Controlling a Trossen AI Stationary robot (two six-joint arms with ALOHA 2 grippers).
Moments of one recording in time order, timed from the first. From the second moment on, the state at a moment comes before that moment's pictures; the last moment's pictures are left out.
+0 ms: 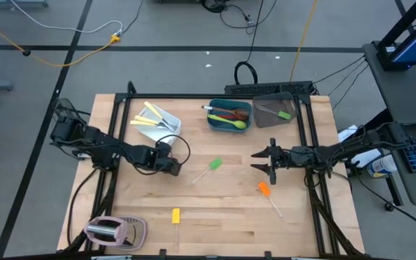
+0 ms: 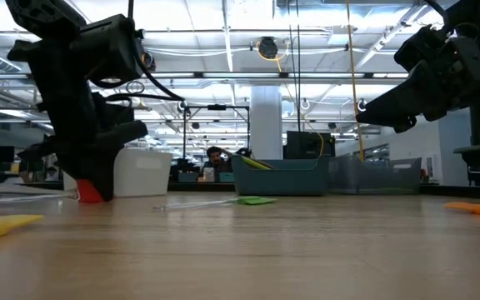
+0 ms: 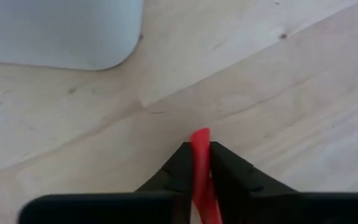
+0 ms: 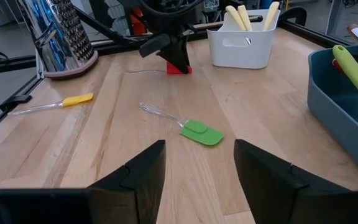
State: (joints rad) left arm -0.15 1.53 0.65 -0.46 -0.32 -1.23; right arm 0.16 0.86 0.09 0.54 0.21 0.22
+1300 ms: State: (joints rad) left arm -0.07 1.47 0.65 0.82 -0.24 -0.20; right arm 0.08 1.63 0.57 1.11 0.24 0.14
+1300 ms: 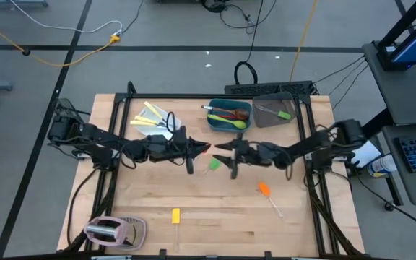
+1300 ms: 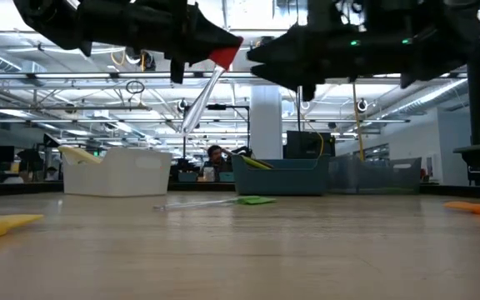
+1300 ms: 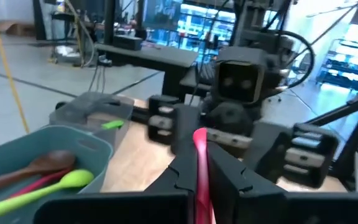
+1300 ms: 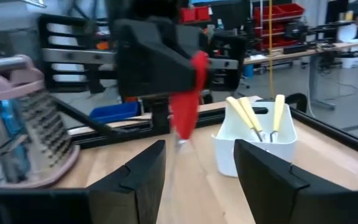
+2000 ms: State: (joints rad) left arm -0.04 1.46 0.65 0.84 -0.23 -0.13; right arm -0.03 1.75 0.72 1.12 -0.03 0.22
